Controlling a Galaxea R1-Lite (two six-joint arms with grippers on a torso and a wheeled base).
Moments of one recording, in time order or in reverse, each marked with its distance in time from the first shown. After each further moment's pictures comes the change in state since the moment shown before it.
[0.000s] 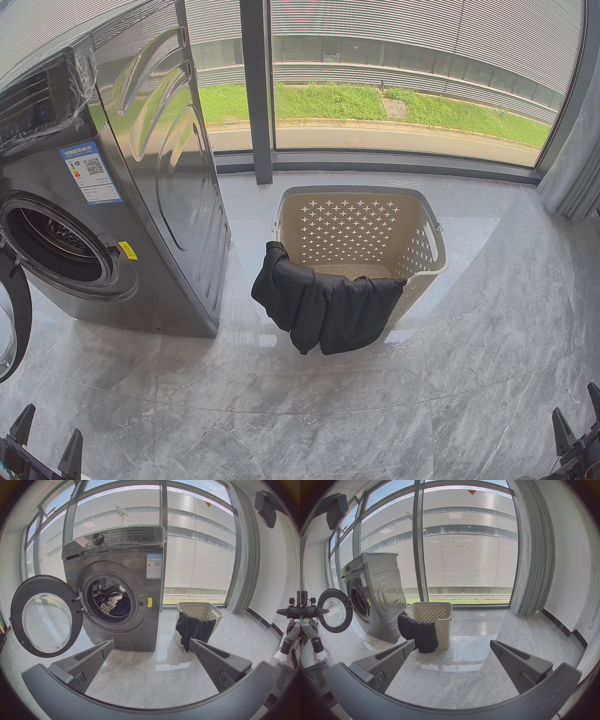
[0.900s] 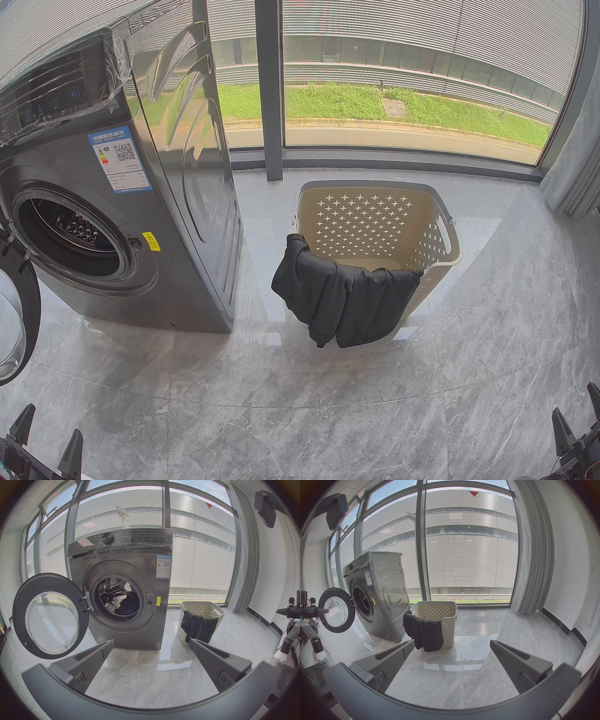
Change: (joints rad) left arm 0.000 -0.001 0.000 -0.001 -0.004 0.003; right arm 0.000 -0.001 0.000 0.000 0.000 0.000
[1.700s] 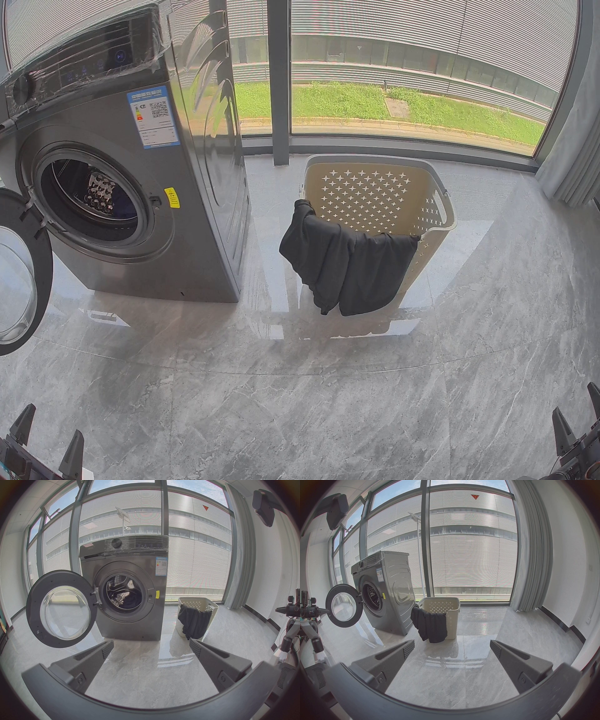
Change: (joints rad) left arm 0.000 -0.001 0.000 0.000 -0.008 0.011; right arm 0.000 0.000 0.000 0.000 0.000 0.000
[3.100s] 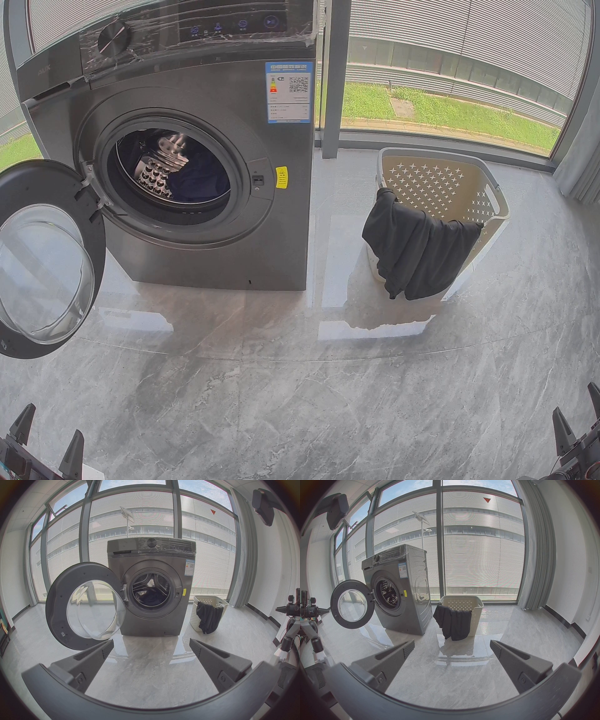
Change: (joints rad) left arm 0.000 0.001 0.000 0.000 0.002 0.005; right arm -0.001 -0.002 0.000 0.000 0.000 -0.001
